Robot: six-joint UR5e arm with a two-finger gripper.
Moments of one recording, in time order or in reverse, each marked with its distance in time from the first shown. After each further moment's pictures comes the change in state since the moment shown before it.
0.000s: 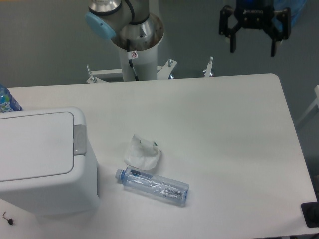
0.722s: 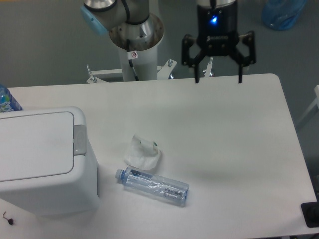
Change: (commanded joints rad) arm -0.235 -0.061 0.000 0.161 -0.002 -0.526
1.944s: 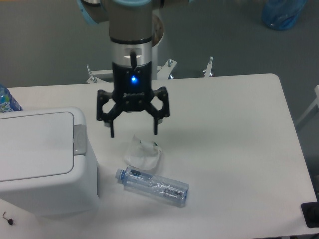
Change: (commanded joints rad) arm -0.278 -0.124 0.000 0.105 -0.026 -0.565
